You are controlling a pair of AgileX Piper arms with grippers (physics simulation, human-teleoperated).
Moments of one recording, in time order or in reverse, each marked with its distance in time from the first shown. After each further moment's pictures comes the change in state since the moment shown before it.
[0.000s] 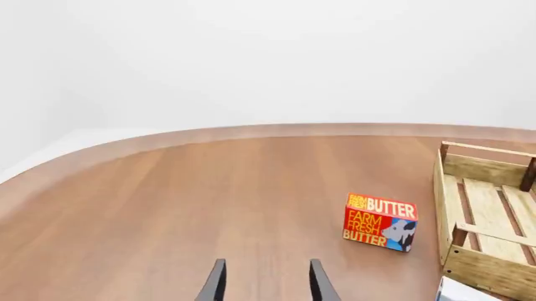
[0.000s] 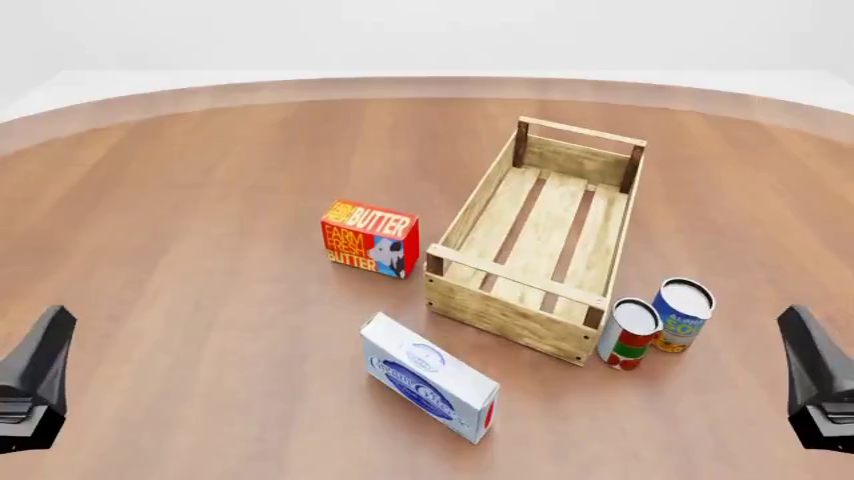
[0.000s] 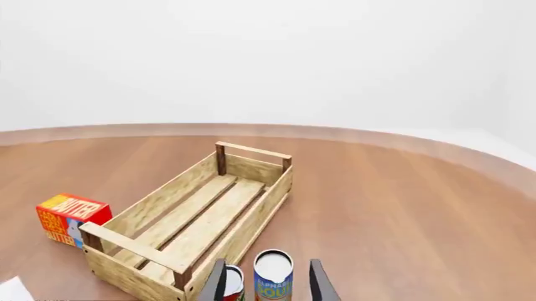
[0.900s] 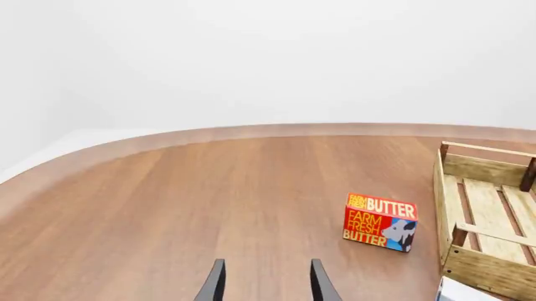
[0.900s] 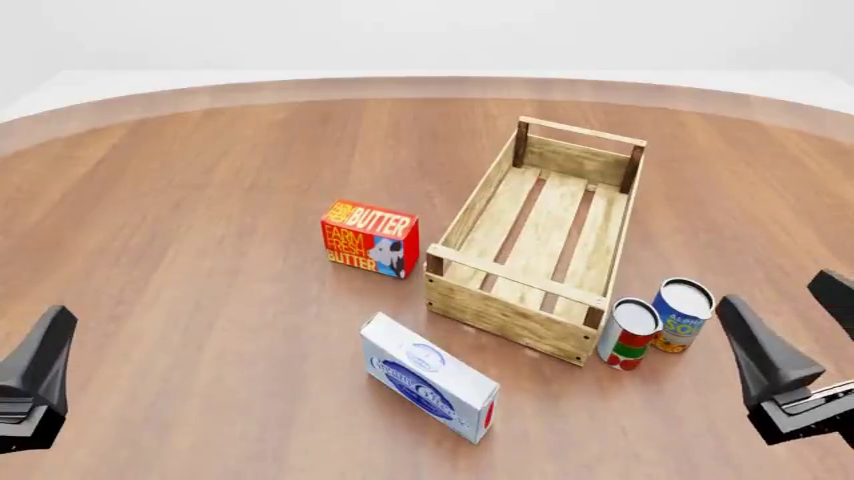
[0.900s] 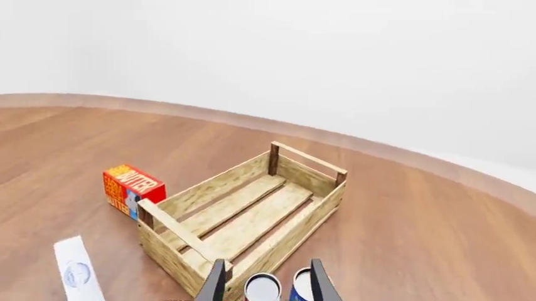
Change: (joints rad) left arm 0.000 0.000 0.000 0.000 0.000; right arm 0.227 0.213 -0.041 -0.144 -0.106
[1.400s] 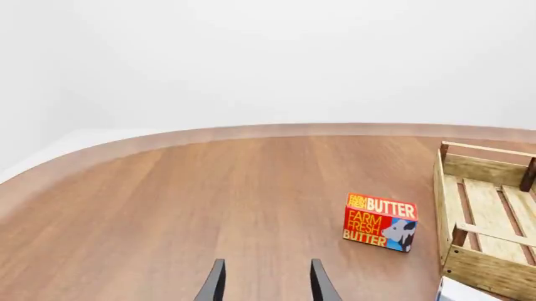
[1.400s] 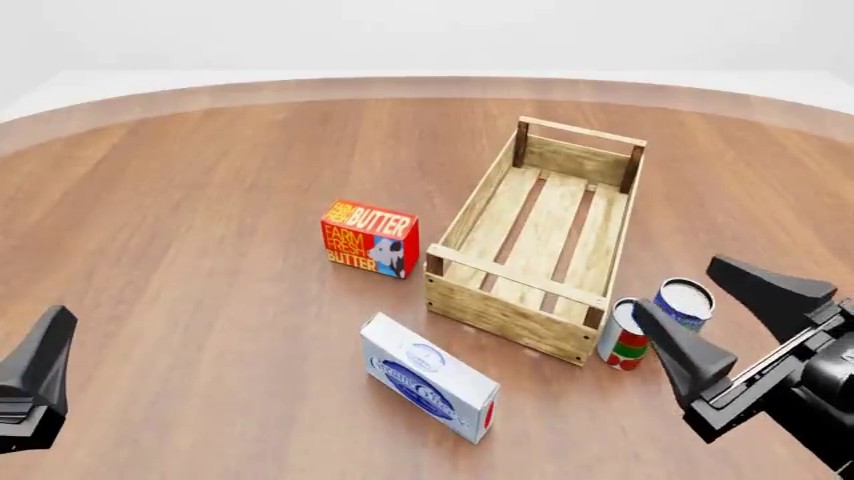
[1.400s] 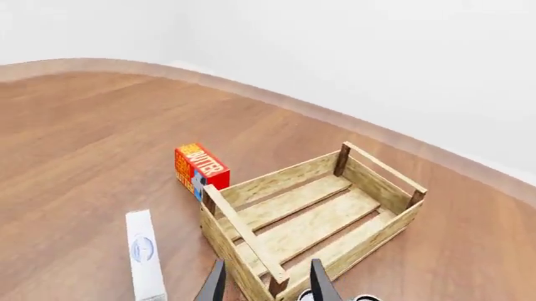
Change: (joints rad) left arm 0.000 0.000 0.000 0.000 0.000; right arm 0.243 0.289 -0.055 -0.141 -0.039
